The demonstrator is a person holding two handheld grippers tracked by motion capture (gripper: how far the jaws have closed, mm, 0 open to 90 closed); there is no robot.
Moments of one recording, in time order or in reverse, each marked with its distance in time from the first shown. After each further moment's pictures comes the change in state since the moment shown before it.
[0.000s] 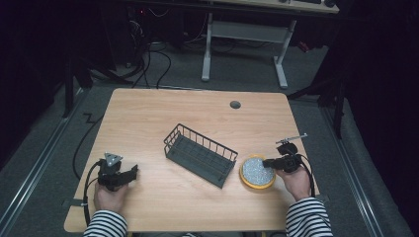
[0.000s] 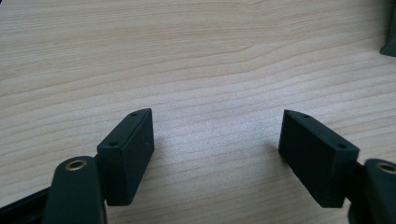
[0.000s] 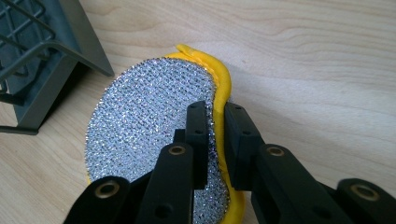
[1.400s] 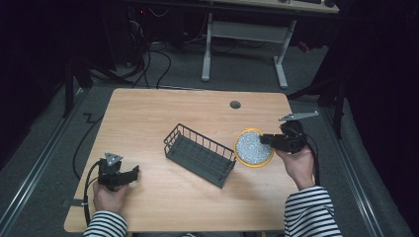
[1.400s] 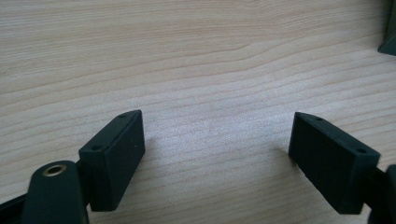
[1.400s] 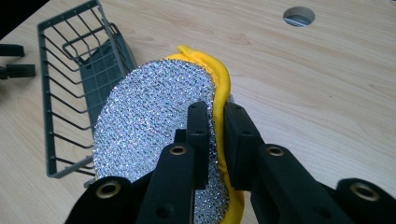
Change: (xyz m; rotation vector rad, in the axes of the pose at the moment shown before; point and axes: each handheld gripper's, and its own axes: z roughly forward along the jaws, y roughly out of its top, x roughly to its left) left arm 0.001 0.001 0.001 0.012 -0.011 -0.002; right arm 0.053 0.058 -0.073 -0.219 0.005 -0.142
